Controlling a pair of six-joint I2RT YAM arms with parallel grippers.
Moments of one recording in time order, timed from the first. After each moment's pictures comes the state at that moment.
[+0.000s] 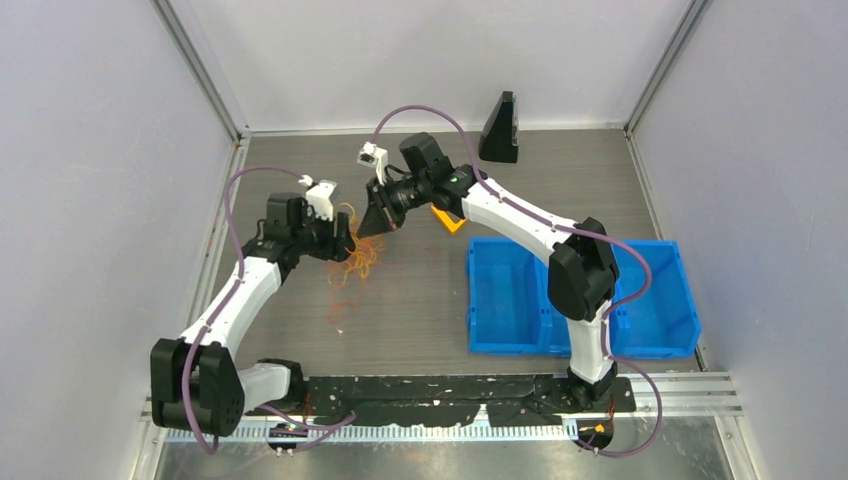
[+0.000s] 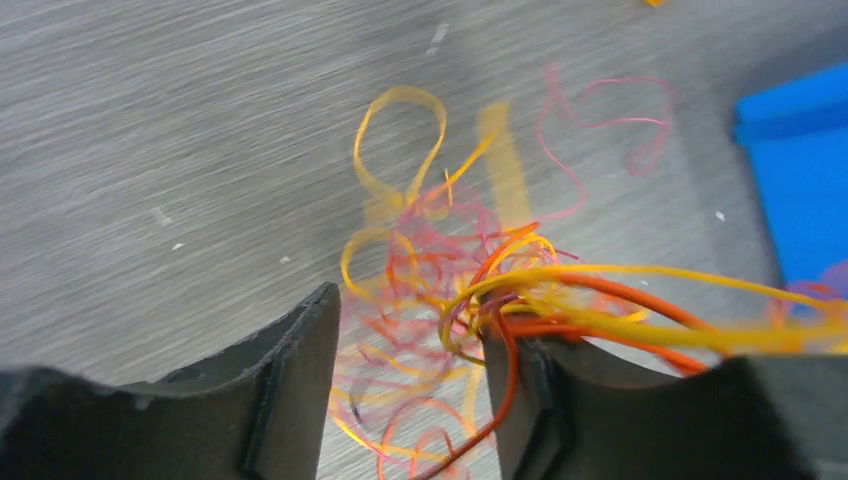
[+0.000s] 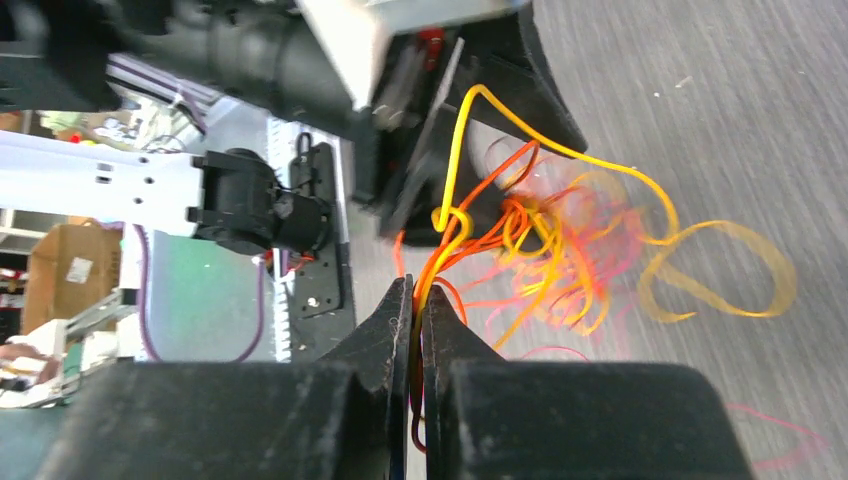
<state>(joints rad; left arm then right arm) -0.15 1.19 0.80 -0.34 0.38 0.02 0.77 1.98 1.76 -0.37 -0.81 0.16</state>
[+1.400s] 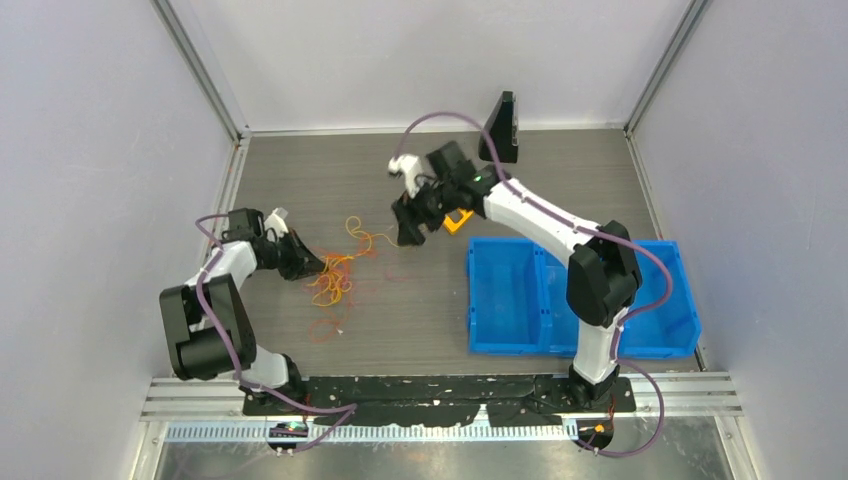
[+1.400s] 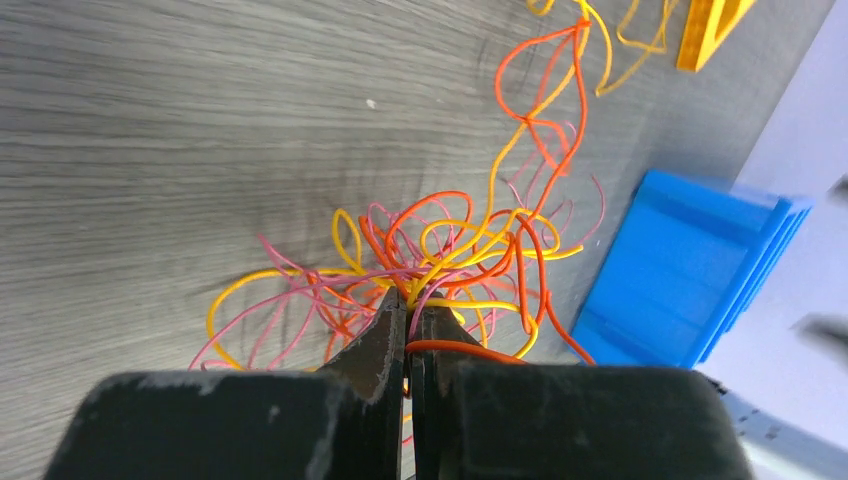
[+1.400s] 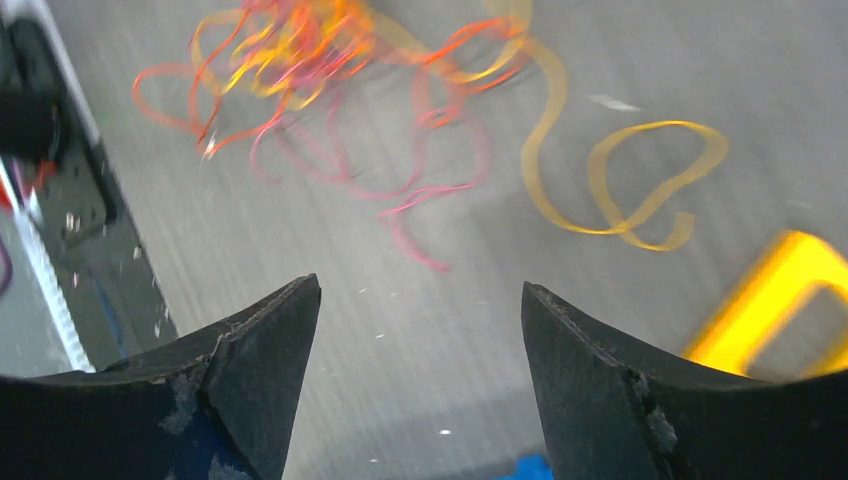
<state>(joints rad) 0.25 1.44 0.77 -0.48 0.68 -0.29 0.65 1.89 1.66 -0.56 -0.50 -0.12</state>
